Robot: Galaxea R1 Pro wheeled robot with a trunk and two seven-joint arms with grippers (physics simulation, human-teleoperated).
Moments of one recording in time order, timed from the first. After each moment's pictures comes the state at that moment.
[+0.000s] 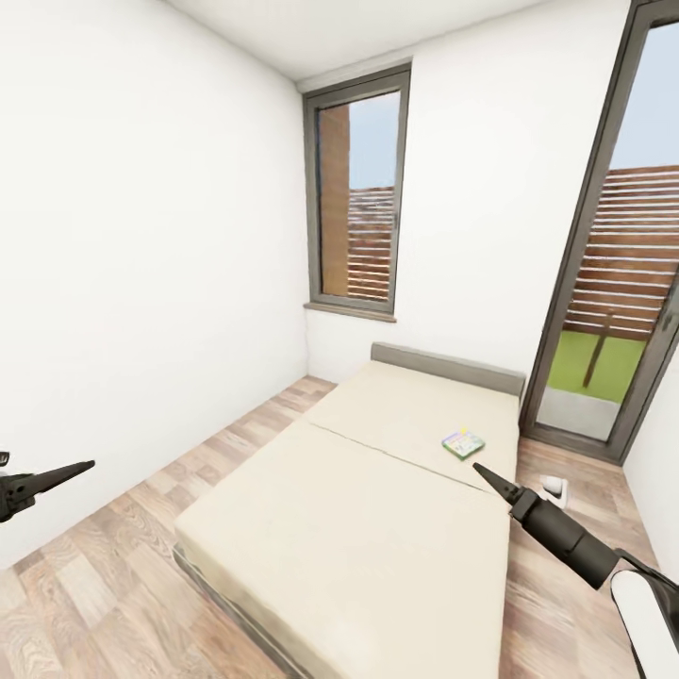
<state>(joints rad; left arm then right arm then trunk) -0.36 0.52 0.63 -1.26 0.22 0.89 -1.57 -0.19 -0.14 -0.36 -1.49 -0.73 0.68 0.69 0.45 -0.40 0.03</state>
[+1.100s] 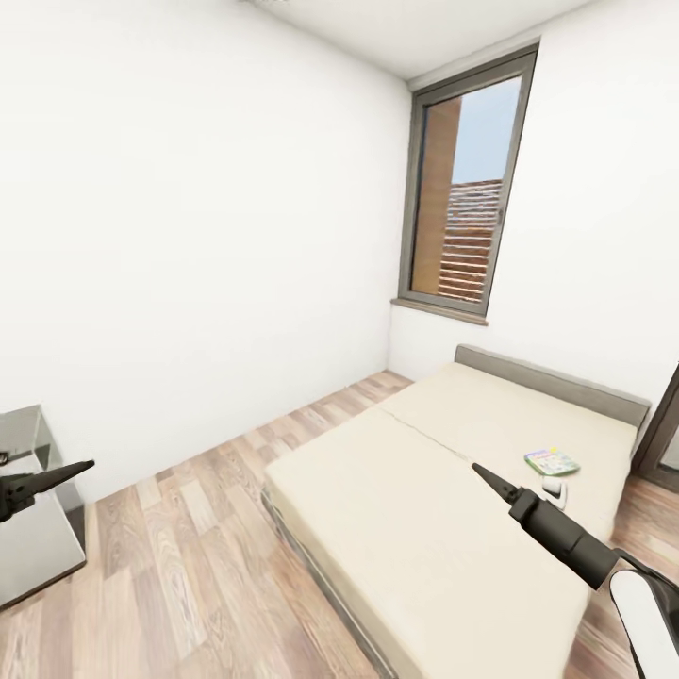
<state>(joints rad) -0.36 0.52 0.63 -1.26 0.22 0.89 -1.57 -0.19 -0.14 -0.35 -1.49 -0.73 0.68 0.69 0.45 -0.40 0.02</state>
